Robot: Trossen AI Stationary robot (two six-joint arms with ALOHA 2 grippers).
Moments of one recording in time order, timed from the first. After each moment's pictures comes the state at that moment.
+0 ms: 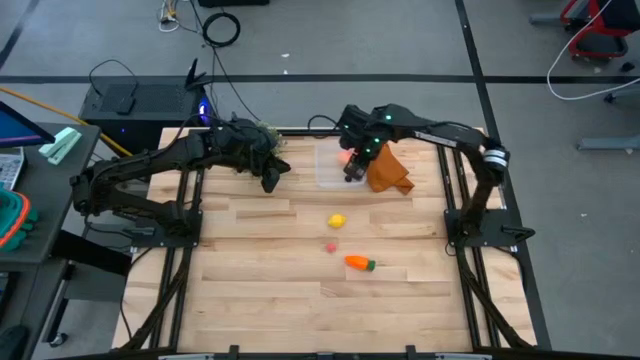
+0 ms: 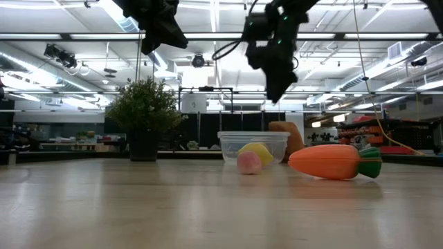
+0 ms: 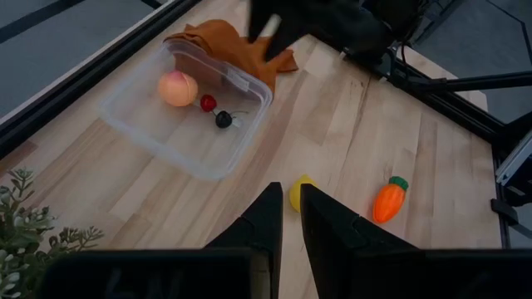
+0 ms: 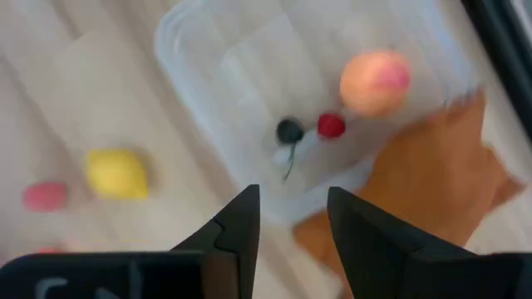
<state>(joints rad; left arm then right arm) 0.34 1.21 1.12 -0.51 0.12 -0.31 -0.46 1.78 1.64 -1.15 -0.07 0.07</state>
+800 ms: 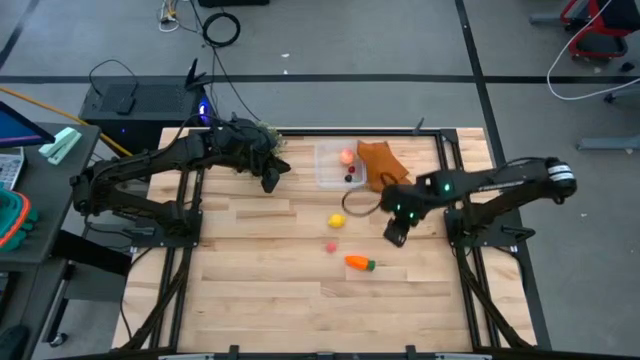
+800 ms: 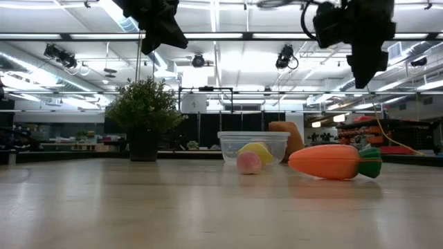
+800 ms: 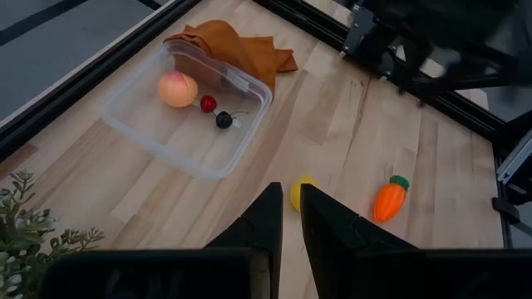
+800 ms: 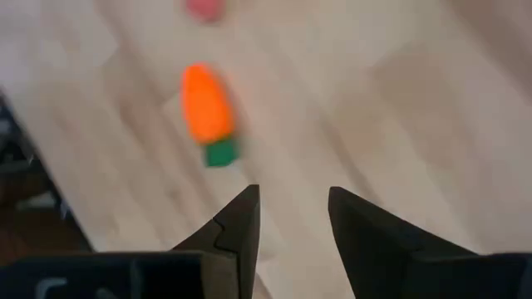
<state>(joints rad) 0.34 1.21 1.12 -0.51 0.12 -0.30 0.05 1.22 0.99 -0.96 -0.16 0.68</state>
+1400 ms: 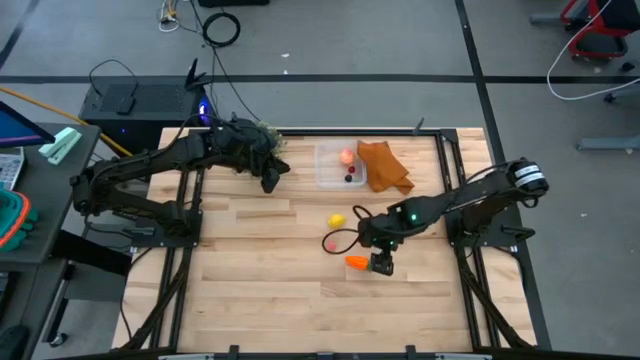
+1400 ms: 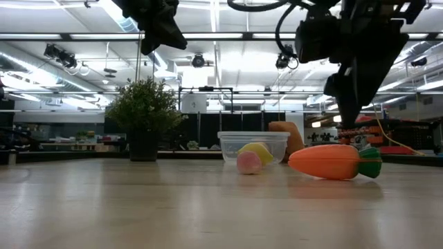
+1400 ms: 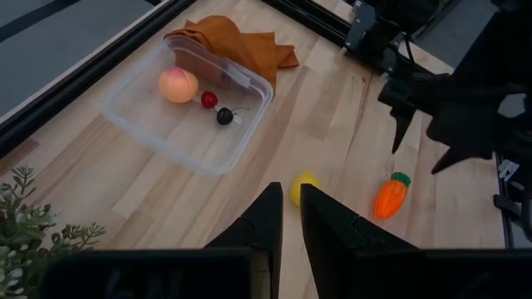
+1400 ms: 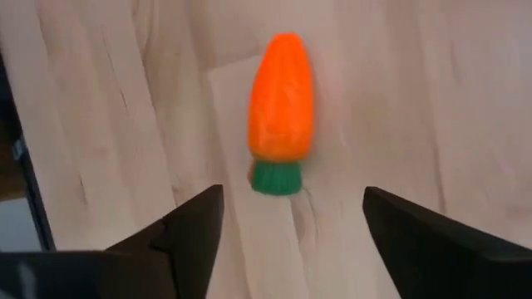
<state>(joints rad) 0.34 1.21 1.12 -0.53 0.13 -0.30 0.21 1.50 0.99 -0.69 -0.19 0.47</state>
